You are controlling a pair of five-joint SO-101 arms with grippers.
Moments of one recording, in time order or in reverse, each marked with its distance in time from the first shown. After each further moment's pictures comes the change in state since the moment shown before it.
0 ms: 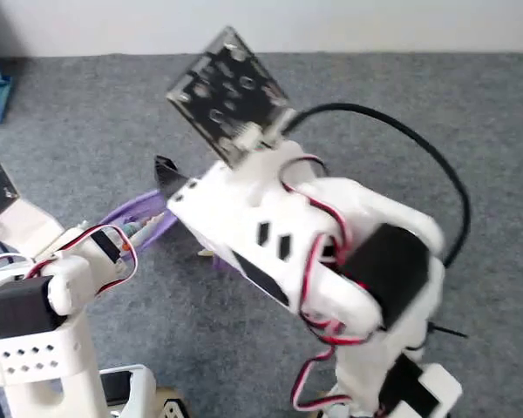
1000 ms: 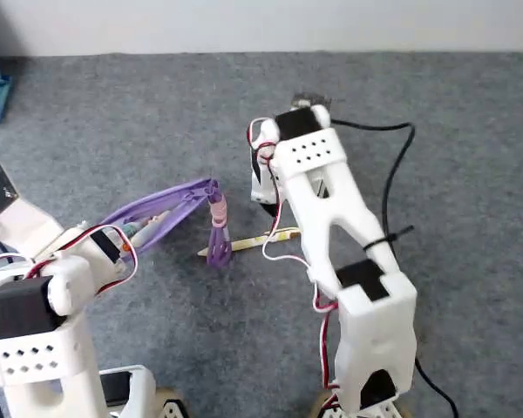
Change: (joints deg) left arm 0.0 0.0 0.0 0.0 0.0; right arm 25.6 36.0 30.1 1.3 -42.1
